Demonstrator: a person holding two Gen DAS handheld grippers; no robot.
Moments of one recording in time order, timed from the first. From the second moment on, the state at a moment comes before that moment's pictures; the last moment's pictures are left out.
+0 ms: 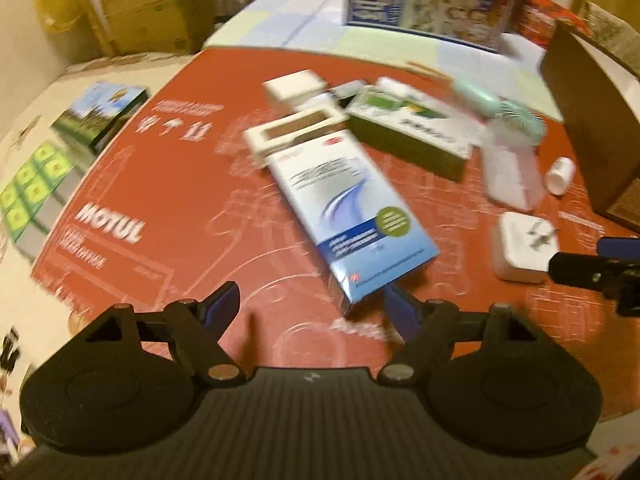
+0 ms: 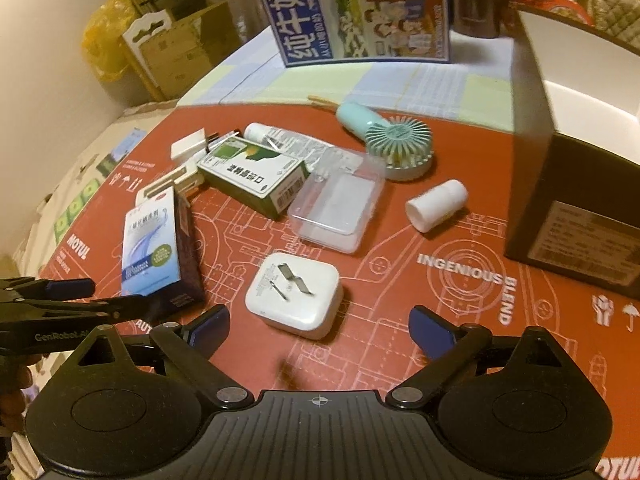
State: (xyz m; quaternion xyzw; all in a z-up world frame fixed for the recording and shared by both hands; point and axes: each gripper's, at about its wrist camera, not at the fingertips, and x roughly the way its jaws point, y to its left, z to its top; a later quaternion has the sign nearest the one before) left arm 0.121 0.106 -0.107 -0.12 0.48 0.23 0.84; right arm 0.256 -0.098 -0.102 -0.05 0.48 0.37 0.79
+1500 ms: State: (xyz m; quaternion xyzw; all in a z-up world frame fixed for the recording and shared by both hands) left arm 0.172 0.124 -0.109 -0.09 0.52 0.17 0.83; right arm 0.276 -0.084 -0.131 -0.05 0.51 0.31 0.80
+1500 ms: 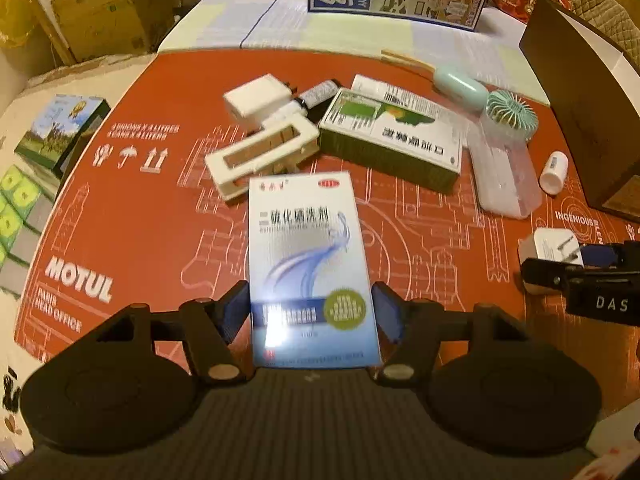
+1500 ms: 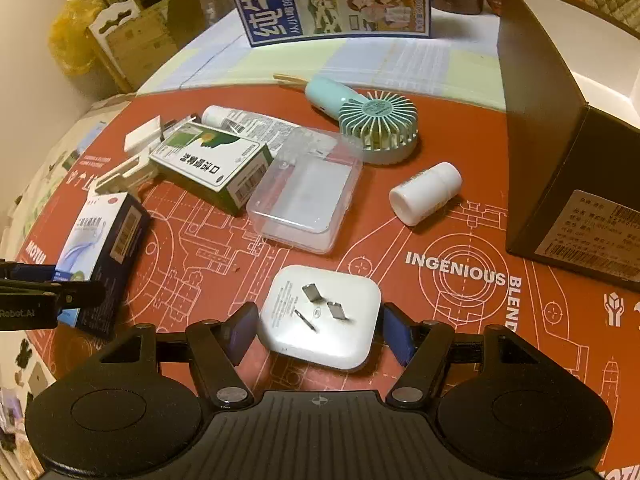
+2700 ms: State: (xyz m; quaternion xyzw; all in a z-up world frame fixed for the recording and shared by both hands) left arm 0.210 0.067 -0.047 -0.04 0.47 0.09 0.88; right arm 0.279 -0.142 -0.061 0.00 0.47 0.33 0.82
